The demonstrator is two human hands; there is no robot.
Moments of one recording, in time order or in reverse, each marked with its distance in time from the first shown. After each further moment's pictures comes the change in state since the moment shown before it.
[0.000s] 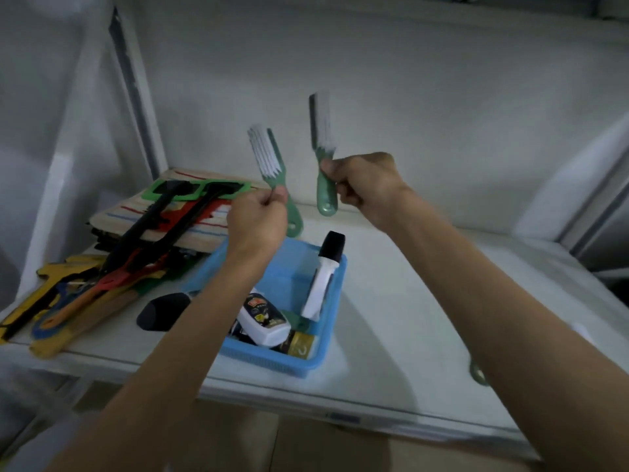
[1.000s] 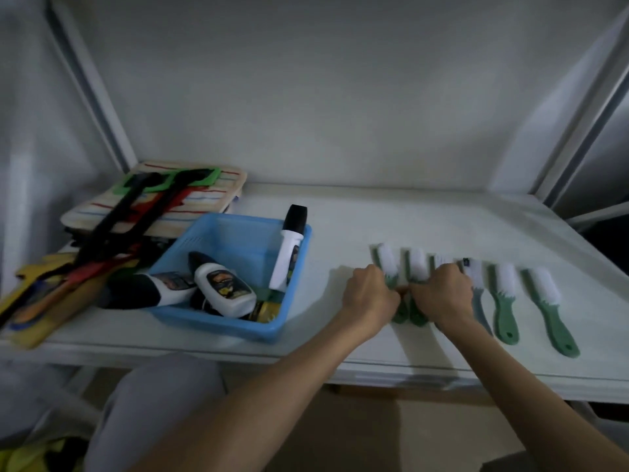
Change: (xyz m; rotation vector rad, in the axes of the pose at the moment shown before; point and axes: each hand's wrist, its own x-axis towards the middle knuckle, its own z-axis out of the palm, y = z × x) left_hand -0.159 -0.032 0.165 0.434 -0.696 -0.041; right_hand -0.093 0.173 -0.159 -0.847 0.427 0.324
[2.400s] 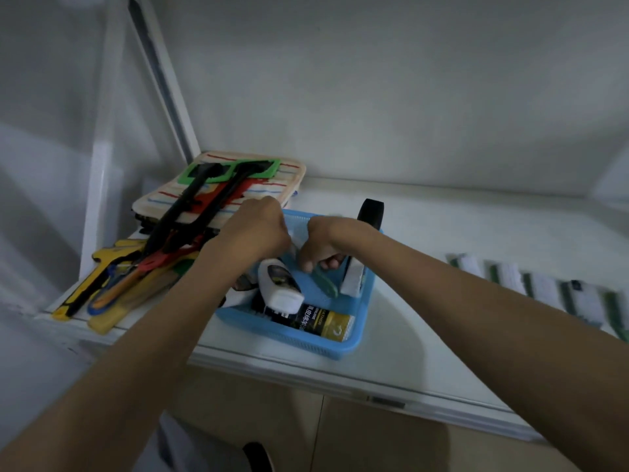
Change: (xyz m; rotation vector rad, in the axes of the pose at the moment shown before) left_hand 0.016 -0.099 -0.239 0.558 0.187 -0.150; right_hand -0.040 -0.241 0.100 -0.475 -0.841 -0.657
